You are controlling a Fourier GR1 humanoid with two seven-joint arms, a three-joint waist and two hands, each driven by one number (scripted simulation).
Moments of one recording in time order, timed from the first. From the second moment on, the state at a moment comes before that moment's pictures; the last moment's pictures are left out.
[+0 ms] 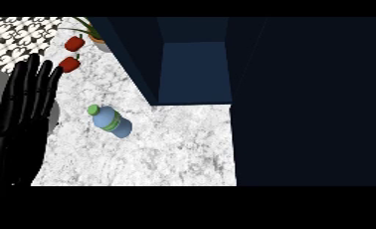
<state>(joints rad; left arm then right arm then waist) 0.01 0.10 0.00 -2.10 -0.01 -0.03 0.01 0.02 -0.09 0.03 -2.10 0.00 0.02 0.04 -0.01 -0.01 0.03</state>
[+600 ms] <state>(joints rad) -0.02 0.01 0.02 -2.10 -0.20 0.42 0.27 0.18 -0.08 0.09 -2.24 -0.14 0.07 0.15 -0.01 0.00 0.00</state>
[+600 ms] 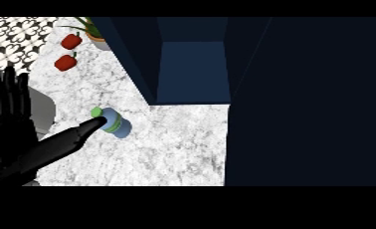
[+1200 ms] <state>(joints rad) 0.01 0.00 -0.31 -2.14 -0.53 0.74 0.57 0.41 -0.08 0.13 -2.42 -0.18 0.12 0.21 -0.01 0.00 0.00</state>
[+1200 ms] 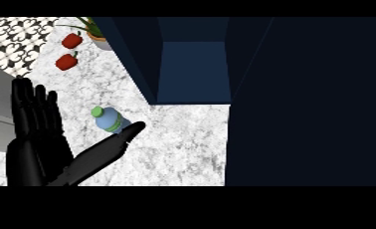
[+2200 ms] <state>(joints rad) 0.16 0.02 -0.24 -1.92 -0.31 0.87 0.28 0.73 -0.09 0.21 -2.47 -0.14 0.22 0.01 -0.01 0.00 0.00</state>
